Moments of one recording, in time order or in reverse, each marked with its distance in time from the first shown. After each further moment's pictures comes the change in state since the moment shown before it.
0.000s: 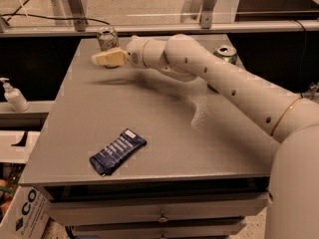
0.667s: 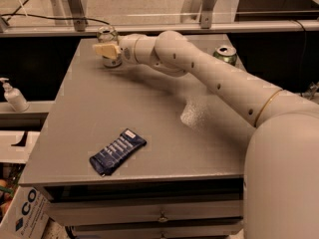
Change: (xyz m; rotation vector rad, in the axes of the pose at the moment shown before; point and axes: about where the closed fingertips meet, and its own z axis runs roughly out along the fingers) arm -0.004 -0.010 0.033 0.018 -0.001 0.033
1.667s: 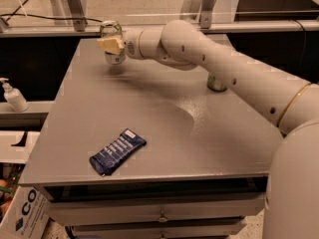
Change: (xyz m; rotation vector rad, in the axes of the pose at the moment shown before) arm -0.020 0.021 -0.036 -0.005 0.045 0.004
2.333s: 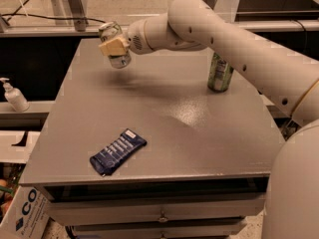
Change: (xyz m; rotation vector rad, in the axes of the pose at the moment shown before) arm 0.001 0.025 -0.036 -0.118 0.195 -0.114
